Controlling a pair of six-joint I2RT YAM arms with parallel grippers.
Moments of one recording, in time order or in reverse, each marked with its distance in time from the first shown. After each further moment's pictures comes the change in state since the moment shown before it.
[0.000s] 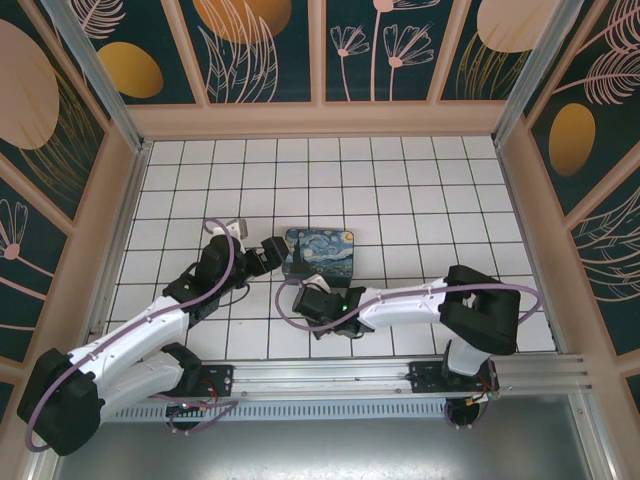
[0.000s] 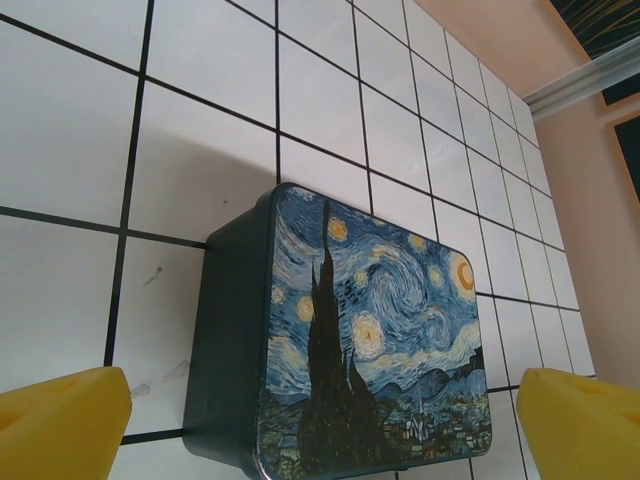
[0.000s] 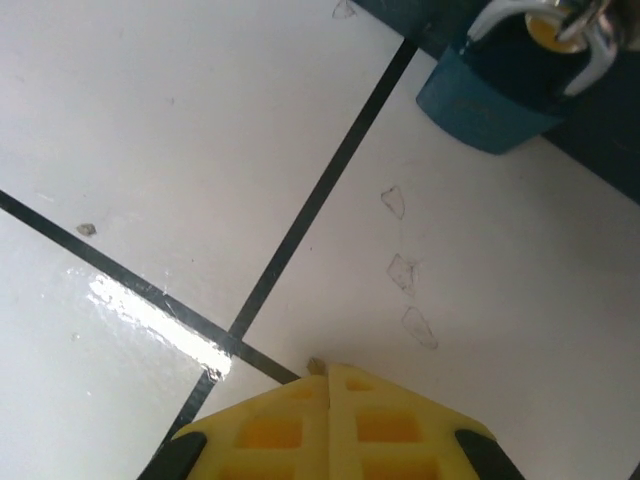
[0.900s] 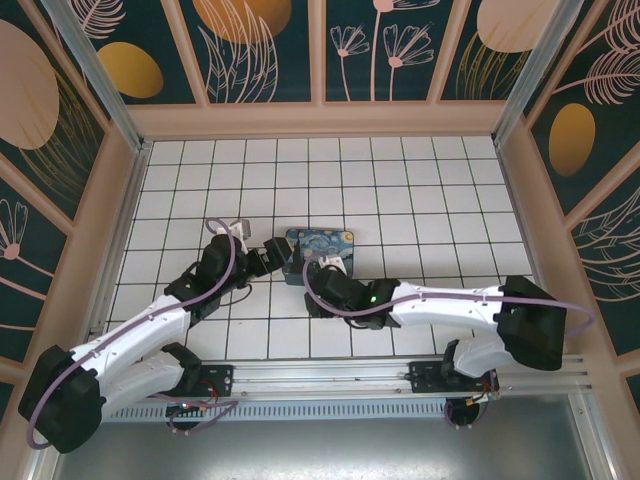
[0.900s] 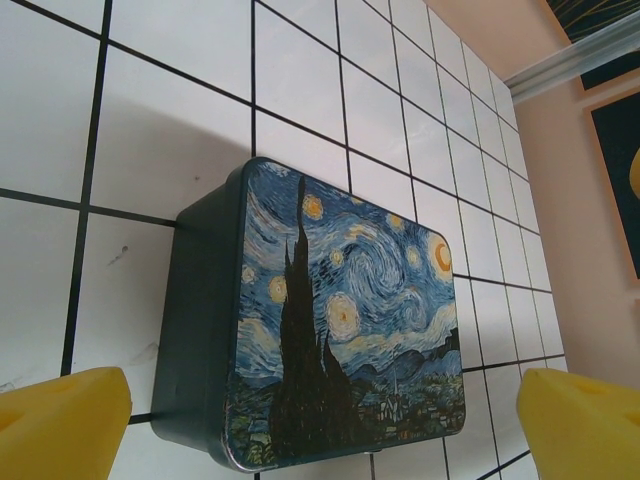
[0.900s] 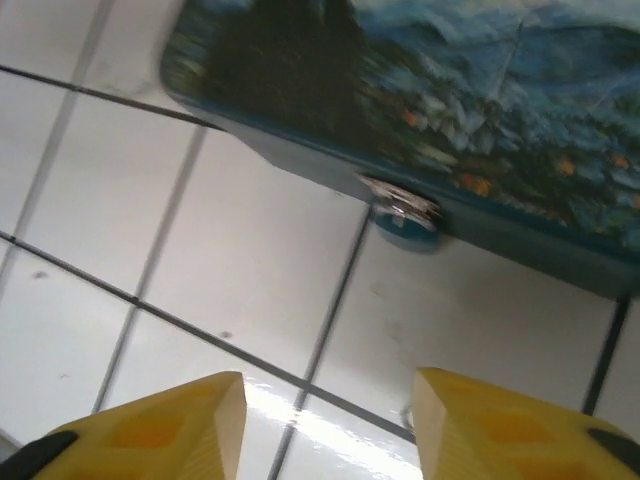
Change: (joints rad) left arm 0.000 0.017 0.001 0.019 0.057 -0.030; right arm -0.055 -0.247 -0.052 0.026 0.000 0.208
